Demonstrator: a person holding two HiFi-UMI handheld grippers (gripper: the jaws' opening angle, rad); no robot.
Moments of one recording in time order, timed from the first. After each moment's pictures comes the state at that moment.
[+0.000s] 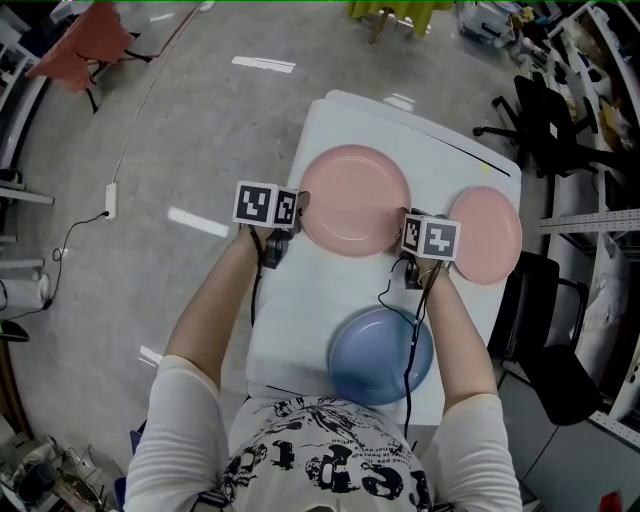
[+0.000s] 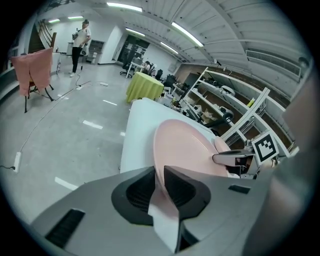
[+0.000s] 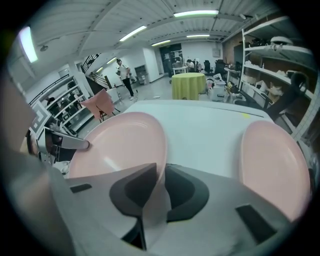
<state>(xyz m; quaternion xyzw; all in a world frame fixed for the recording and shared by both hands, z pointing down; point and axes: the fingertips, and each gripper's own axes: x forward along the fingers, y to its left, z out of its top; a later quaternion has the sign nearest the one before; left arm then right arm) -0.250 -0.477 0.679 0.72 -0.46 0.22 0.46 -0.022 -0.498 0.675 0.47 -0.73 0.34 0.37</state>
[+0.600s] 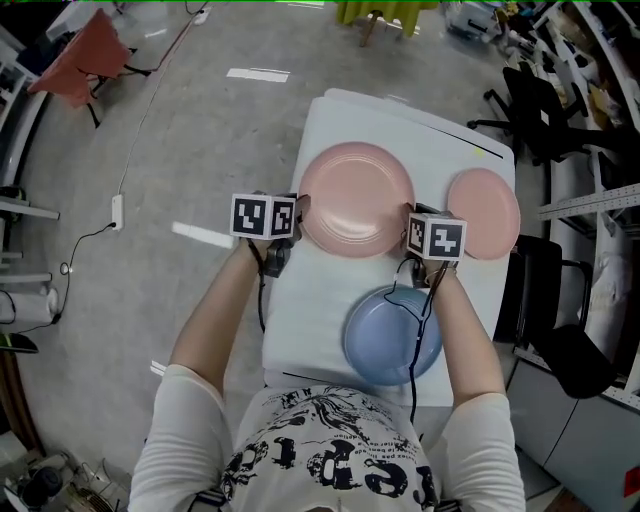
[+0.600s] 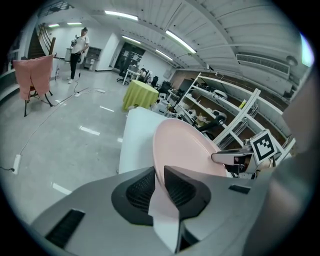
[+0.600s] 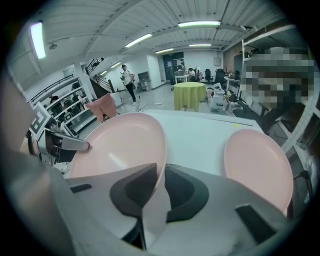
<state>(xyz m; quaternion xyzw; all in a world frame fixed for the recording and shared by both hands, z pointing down) -0.263 -0.416 0.629 0.74 -0.47 0.19 0.44 -0.036 -0.442 0.619 0.48 -0.74 0.30 0.35</state>
